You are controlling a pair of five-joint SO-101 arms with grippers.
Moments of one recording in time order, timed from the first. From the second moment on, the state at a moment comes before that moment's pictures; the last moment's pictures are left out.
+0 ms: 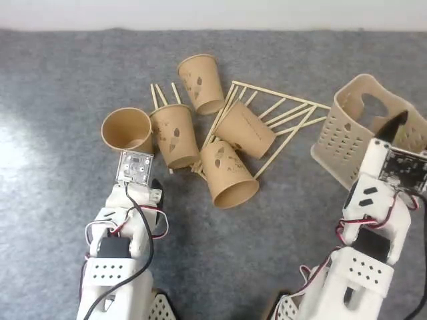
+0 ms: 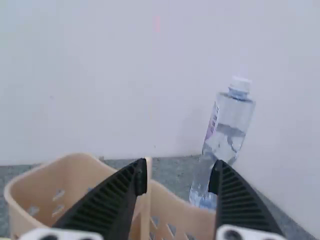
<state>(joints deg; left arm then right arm) -5.5 -71.3 94.4 33.5 -1.5 21.1 -68.8 72.6 0.1 12.0</state>
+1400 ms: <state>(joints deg) -5.5 -71.3 94.4 33.5 -1.5 4.6 17.4 -50.0 92.3 14.9</state>
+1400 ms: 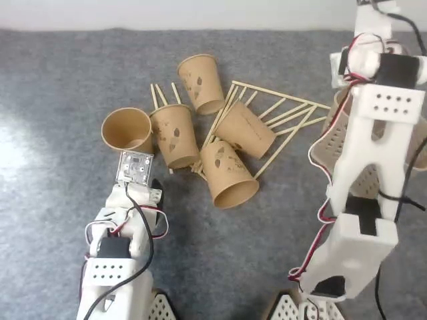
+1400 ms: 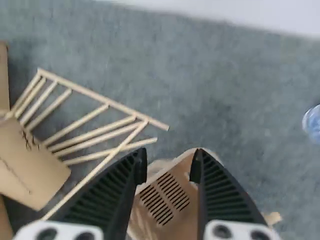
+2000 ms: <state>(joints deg) -5.5 -71.3 94.4 33.5 -1.5 4.3 24.6 -50.1 97.4 8.3</state>
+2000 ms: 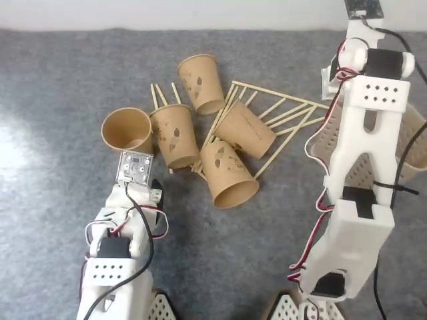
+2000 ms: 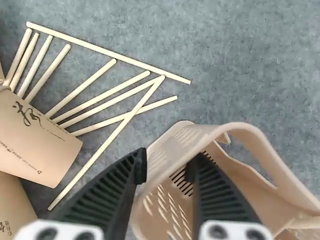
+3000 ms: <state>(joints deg) -5.5 -71.3 94.4 33.5 -1.5 -3.2 9.2 -31.7 100.7 1.6</state>
